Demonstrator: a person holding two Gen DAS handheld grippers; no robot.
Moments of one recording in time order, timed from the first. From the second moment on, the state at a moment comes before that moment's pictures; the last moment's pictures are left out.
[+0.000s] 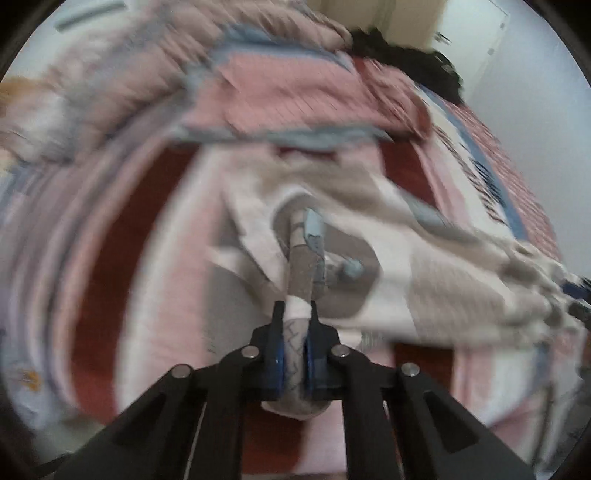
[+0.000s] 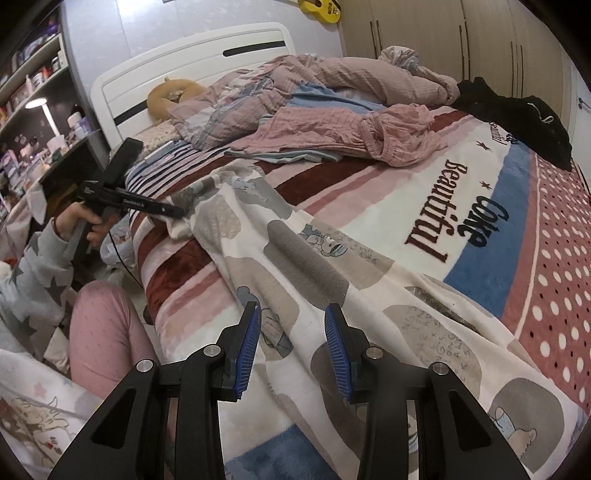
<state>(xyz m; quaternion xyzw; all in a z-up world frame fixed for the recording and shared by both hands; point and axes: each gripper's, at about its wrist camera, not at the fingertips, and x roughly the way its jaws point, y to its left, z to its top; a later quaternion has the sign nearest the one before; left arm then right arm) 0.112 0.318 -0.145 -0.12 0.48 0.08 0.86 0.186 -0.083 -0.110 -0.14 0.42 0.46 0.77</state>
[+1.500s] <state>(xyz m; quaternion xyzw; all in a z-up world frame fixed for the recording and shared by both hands) 0.167 0.147 -0.107 -0.04 0.44 -0.11 0.89 0.210 -0.100 -0.163 -0.37 0.45 0.43 0.69</state>
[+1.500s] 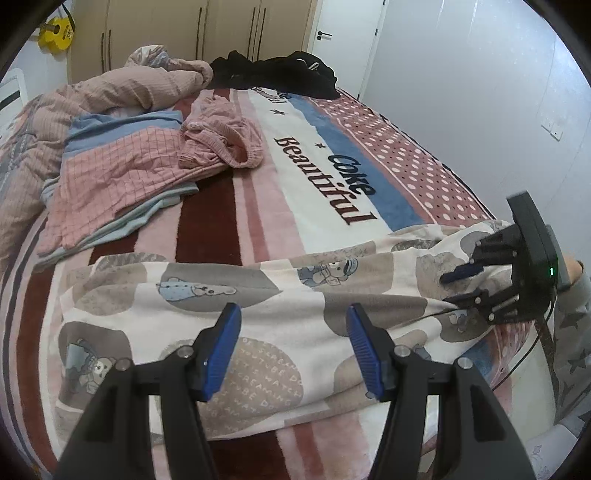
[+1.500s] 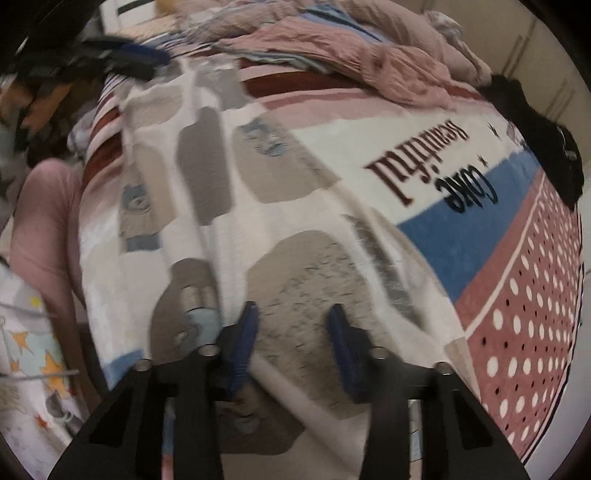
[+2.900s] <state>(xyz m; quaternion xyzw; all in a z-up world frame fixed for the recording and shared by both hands) 0.166 0.177 -0.136 -0.08 0.44 -0.09 0.89 0.263 -0.060 -0.160 -0.36 0.41 0.39 0.74</state>
